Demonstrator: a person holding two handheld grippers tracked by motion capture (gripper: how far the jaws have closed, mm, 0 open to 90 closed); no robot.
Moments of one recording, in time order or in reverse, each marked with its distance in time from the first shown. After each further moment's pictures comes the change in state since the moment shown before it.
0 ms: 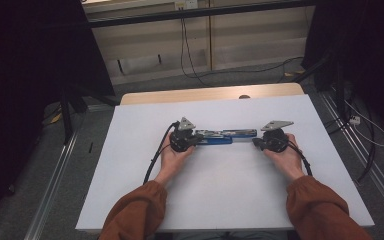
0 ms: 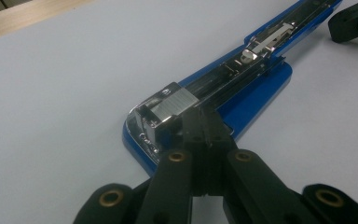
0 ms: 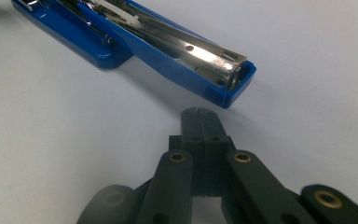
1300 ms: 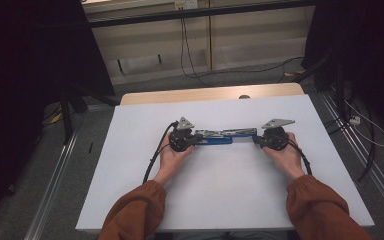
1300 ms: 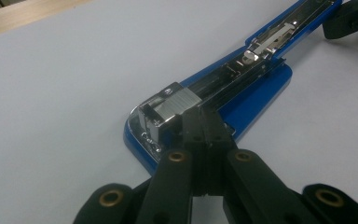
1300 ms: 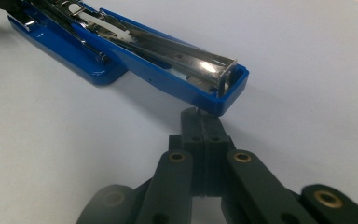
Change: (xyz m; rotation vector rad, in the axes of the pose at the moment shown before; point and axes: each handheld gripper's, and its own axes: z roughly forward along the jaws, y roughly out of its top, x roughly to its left) left arm 0.003 -0.001 0.000 -0.010 -0.011 -0.019; right arm -0.003 0.003 0.002 -0.036 0.005 0.038
